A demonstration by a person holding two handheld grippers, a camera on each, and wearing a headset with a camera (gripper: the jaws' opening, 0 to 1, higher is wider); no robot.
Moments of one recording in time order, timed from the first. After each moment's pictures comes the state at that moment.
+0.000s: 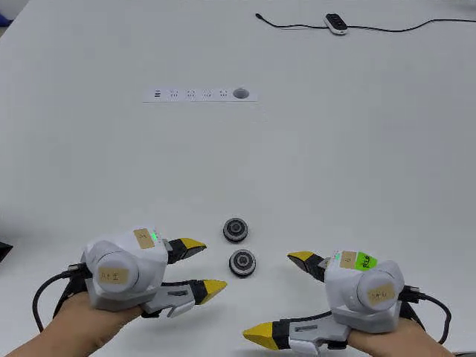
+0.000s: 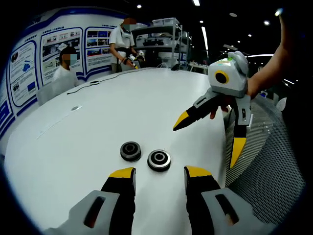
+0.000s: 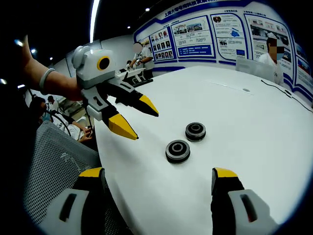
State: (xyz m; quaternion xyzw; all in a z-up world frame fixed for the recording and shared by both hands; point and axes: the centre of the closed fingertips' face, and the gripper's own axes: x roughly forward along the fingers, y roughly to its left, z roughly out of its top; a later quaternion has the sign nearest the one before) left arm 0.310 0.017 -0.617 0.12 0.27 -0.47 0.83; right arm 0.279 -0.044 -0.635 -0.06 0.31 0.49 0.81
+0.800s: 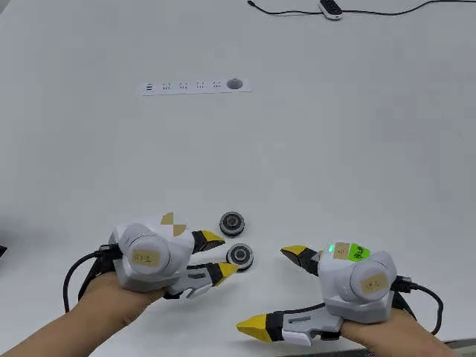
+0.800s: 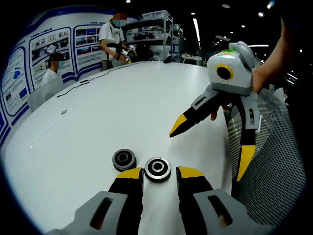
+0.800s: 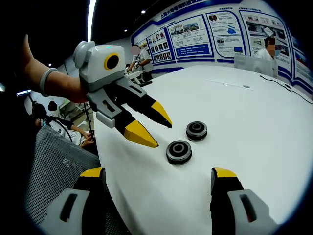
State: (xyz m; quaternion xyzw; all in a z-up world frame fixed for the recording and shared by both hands) left arm 0.322 -0.012 -0.629 0.16 0.28 -0.50 0.80; right arm 0.282 -0.040 -0.640 -0.04 0.31 0.49 0.81
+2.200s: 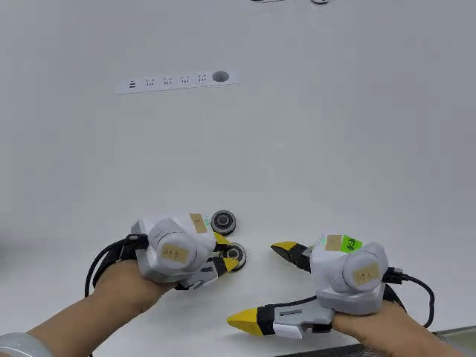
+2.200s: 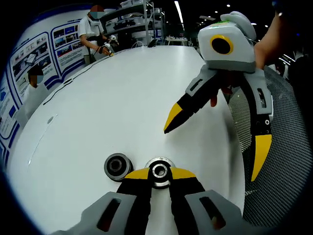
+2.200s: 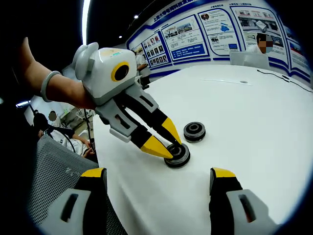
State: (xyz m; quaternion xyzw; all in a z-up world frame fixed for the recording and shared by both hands) left arm 0.329 -0.027 -0.655 0.25 0.31 -0.53 0.75; right arm 0.289 -0.036 -0.641 0.00 0.31 0.49 0.82
